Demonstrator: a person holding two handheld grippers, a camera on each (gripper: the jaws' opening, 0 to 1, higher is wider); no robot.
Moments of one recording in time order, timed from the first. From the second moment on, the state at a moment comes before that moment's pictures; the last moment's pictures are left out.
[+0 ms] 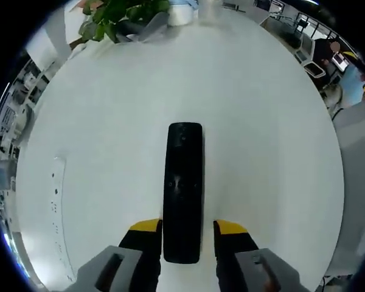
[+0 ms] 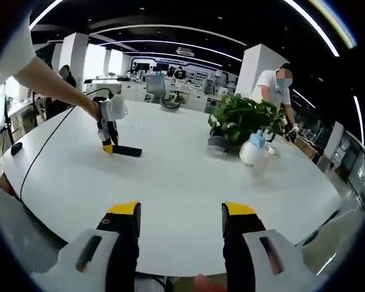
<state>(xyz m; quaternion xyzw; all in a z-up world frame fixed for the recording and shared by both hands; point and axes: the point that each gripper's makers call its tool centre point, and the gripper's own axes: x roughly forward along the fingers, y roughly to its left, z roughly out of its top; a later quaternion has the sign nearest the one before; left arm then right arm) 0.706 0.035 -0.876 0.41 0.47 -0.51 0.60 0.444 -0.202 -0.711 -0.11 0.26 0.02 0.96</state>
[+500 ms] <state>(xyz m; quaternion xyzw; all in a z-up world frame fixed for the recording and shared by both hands) 0.700 0.035 -0.876 0.42 0.46 -0.51 0.59 0.444 -0.203 -0.710 -0.11 0.25 0.02 0.96</state>
